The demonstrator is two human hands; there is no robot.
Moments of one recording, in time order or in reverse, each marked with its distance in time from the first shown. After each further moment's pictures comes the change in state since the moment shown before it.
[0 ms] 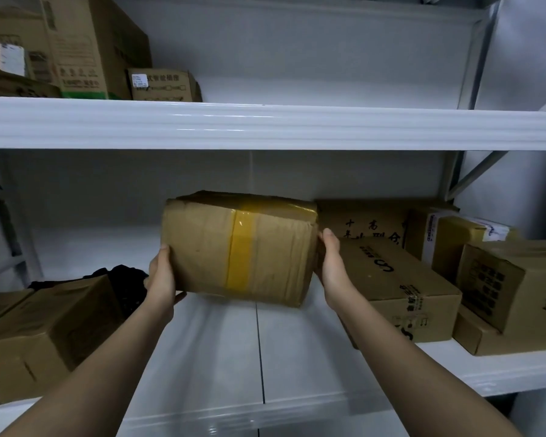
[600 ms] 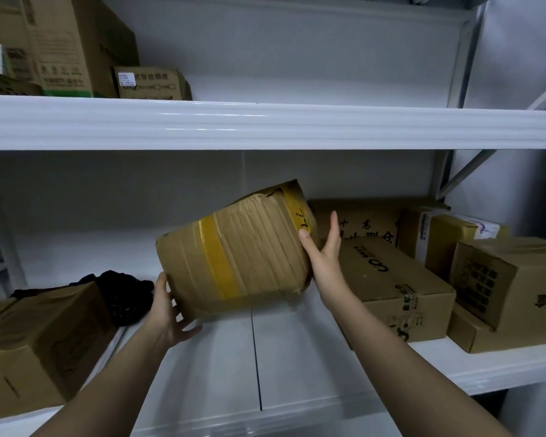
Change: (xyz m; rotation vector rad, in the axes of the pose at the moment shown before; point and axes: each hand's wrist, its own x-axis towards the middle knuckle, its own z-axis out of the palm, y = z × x) left_hand -0.006 -0.032 -0.004 -0.126 -0.218 -0.384; right_hand -0.008 -0.005 0.005 -0.204 0.043 -0.315
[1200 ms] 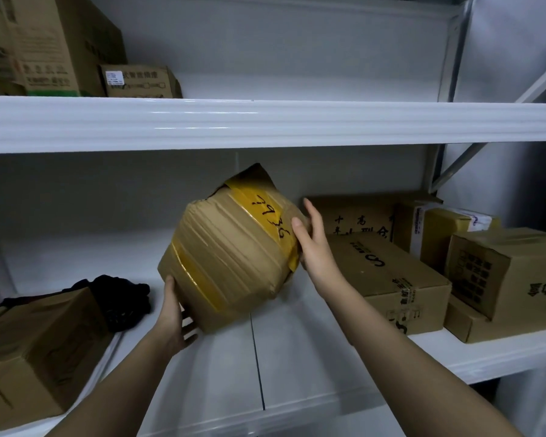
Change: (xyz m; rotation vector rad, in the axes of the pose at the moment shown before) left_hand 0.001 -0.010 0.012 0.125 0.038 -0.023; right_hand 0.001 -0.019 0.012 0.020 -0.142 0.002
